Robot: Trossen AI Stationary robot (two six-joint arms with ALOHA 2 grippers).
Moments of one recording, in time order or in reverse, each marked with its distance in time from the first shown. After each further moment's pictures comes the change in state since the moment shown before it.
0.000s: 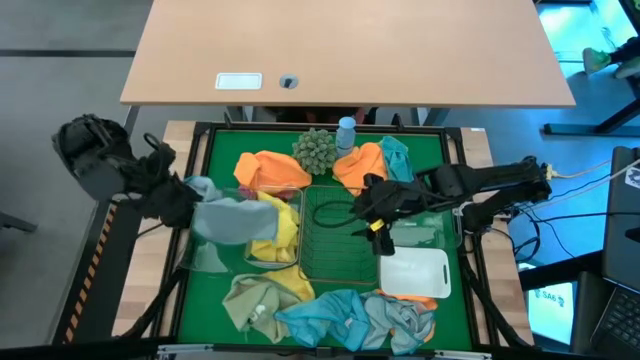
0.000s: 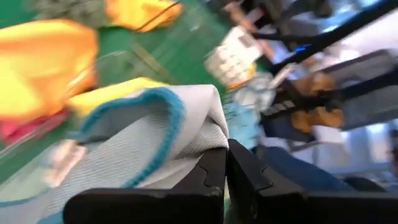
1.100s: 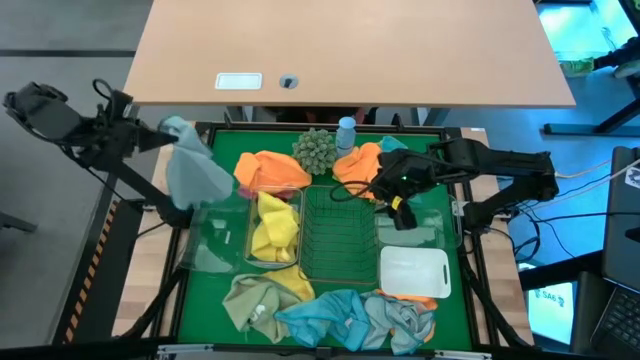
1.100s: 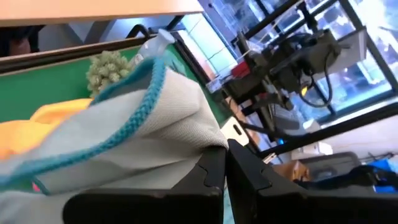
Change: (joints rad) left arm 0.270 -0.030 0.326 -0.102 -0.091 0.115; right arm -0.159 -0.077 0.000 -0.224 -0.105 -0.247
